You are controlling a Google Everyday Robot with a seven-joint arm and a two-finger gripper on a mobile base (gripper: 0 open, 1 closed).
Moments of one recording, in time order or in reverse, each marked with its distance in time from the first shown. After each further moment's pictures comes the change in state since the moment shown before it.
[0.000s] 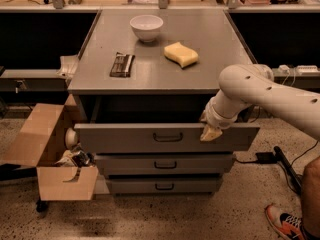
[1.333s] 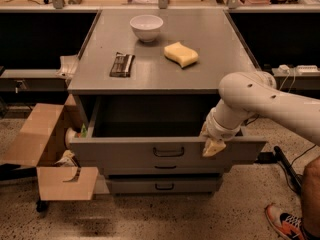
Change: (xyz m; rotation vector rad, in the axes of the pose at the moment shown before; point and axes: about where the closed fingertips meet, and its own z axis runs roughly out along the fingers) arm -0.005 0.052 -0.005 -0.085 0.014 0.003
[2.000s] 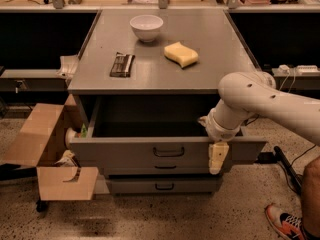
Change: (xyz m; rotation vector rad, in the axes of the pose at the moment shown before) arm 0.000 0.002 0.000 -0.006 -0.003 -0.002
